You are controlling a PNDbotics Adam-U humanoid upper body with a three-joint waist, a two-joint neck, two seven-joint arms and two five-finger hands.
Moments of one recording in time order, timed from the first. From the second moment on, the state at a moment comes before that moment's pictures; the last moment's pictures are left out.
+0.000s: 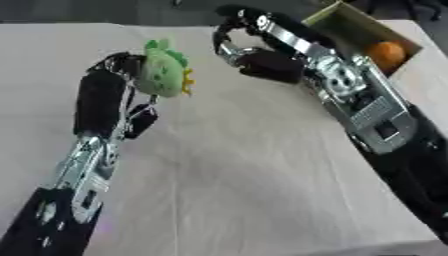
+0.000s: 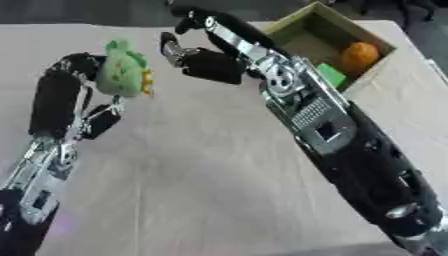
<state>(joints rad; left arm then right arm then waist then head) -0.73 0.05 -0.33 -1.33 -1.16 0.08 0.38 -0.66 -0.49 0.35 -1.92 0.32 0.48 0.29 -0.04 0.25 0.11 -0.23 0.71</state>
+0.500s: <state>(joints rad) -0.72 0.04 -0.33 -1.33 -1.21 0.09 0.42 -0.68 -0.46 0.36 -1.89 0.31 0.54 0.28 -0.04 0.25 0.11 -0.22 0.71</state>
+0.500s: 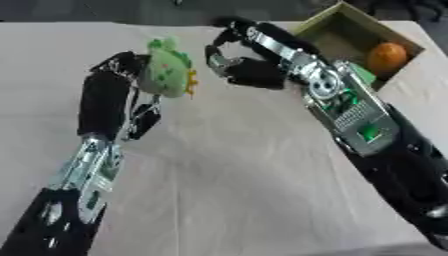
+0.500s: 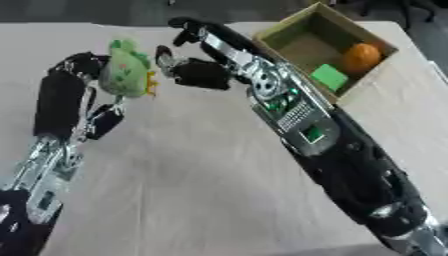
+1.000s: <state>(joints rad) -0.72 0.04 -0.34 -1.34 -1.27 0.08 0.43 -0.70 -0.45 0.40 -1.88 0.26 0.58 0.35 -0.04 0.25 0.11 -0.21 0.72</state>
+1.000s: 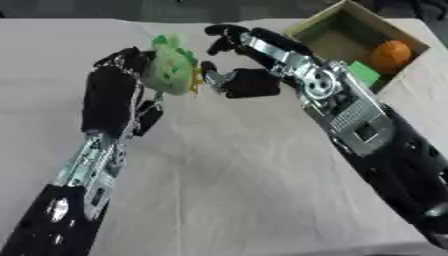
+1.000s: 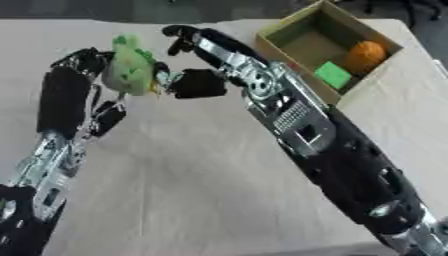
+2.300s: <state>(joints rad) -0.72 0.04 -0.35 -1.35 -1.44 0.06 0.41 -0.70 -0.46 0.40 -1.95 0.06 0.72 0.50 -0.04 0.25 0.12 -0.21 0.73</state>
